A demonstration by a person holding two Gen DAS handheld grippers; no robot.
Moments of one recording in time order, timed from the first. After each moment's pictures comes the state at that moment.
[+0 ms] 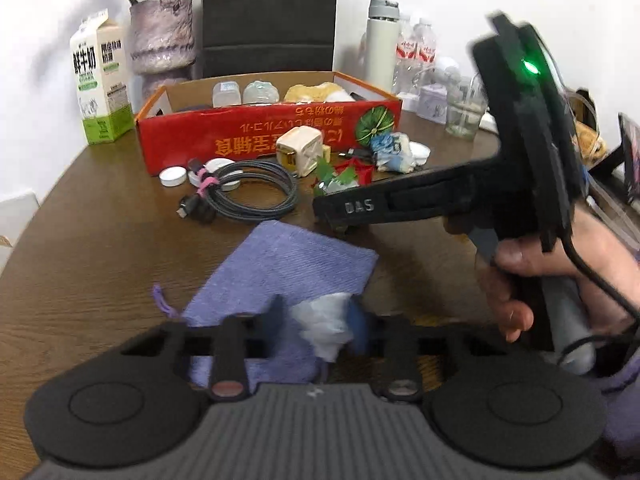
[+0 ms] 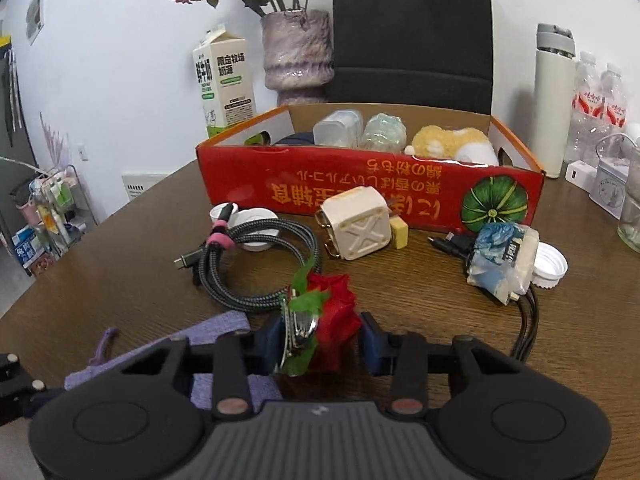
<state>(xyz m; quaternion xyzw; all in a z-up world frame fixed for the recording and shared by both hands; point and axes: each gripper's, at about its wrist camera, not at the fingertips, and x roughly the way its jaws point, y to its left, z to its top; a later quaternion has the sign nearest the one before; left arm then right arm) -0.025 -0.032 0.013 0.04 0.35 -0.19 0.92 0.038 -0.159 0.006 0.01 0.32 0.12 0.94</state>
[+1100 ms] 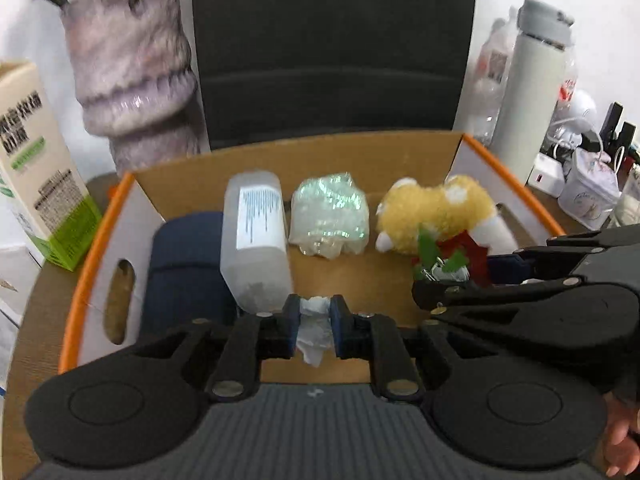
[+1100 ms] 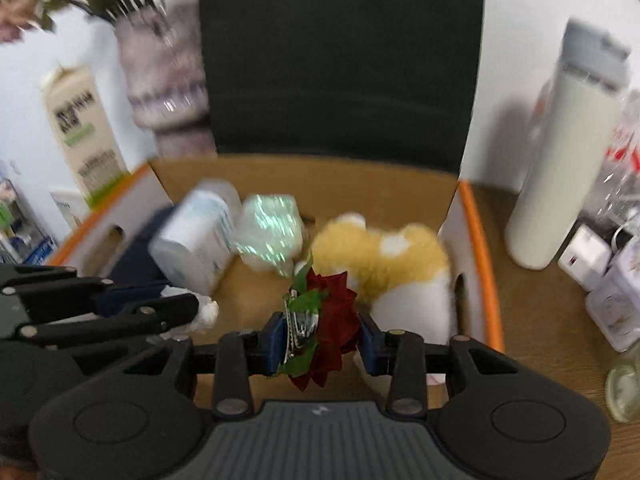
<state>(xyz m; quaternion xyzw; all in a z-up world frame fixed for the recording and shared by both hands) 0.302 -0.096 0.039 0.06 0.40 -0.11 0.91 0.290 -0.214 0.044 0.00 0.43 0.06 0.90</state>
